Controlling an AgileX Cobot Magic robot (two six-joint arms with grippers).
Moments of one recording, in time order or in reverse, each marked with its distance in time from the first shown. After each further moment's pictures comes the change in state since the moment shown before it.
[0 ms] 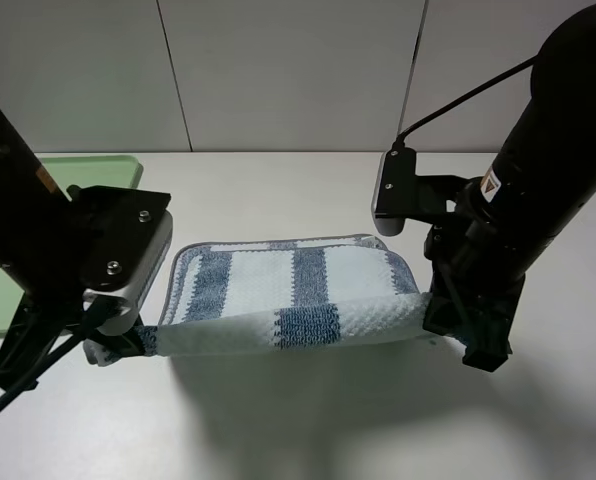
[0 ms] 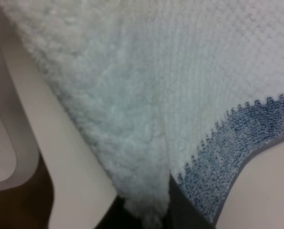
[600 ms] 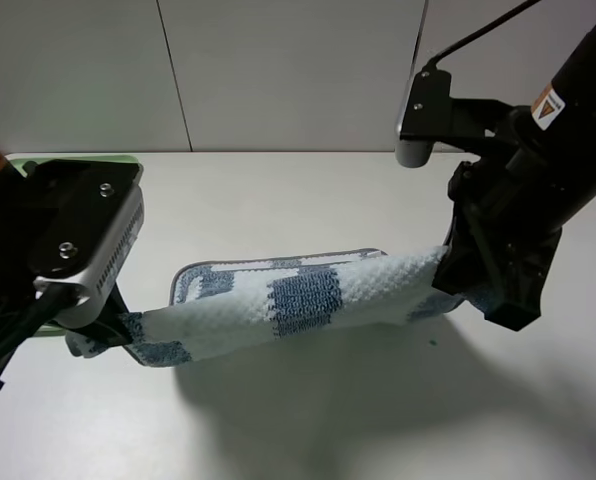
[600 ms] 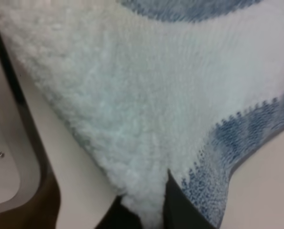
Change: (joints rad) left arm 0.000 -0.104 0.001 0.004 -0.006 -0.028; right arm 0.000 -0.111 -0.121 -0.008 0.101 0.060
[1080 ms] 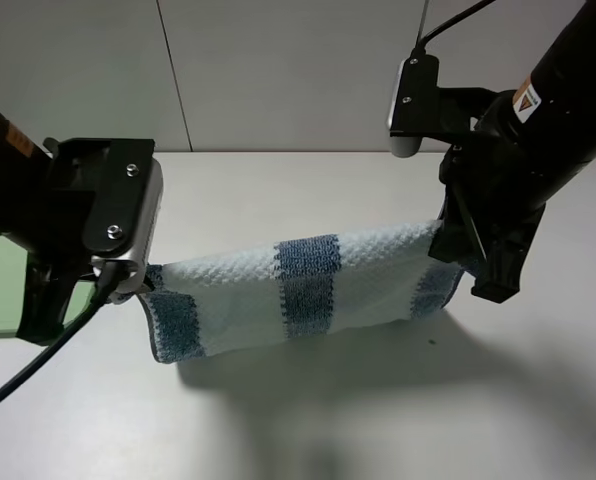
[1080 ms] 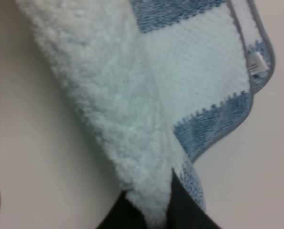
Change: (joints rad) left arm 0.000 0.044 0.000 0.120 -0.214 -0.054; right arm 0.003 0.047 -0.008 -0.127 -0.091 -0.004
